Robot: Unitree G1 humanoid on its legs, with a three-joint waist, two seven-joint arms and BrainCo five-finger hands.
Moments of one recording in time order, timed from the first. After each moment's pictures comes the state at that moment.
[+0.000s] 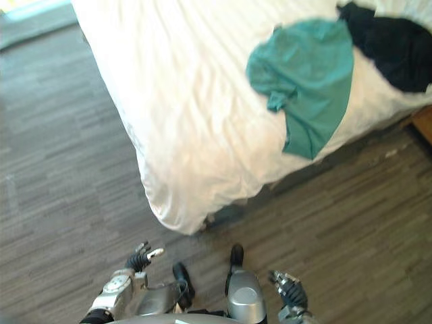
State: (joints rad) left arm 0.02 0.12 -0.02 0.93 -0.20 -0.03 0.01; right arm 0.23 -0.07 -0.28 0.94 0.44 -0.27 0.39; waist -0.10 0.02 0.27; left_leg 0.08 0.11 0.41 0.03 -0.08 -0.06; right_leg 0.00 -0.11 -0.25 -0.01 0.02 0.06
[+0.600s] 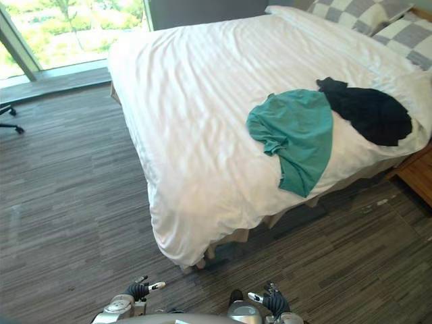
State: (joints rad) left arm 0.06 0.11 -0.02 1.01 -0.05 0.03 0.00; right arm 0.16 -0.11 -0.12 1.03 0.04 -0.16 0.17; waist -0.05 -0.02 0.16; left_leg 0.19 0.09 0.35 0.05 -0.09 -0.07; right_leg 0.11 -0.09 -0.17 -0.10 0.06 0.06
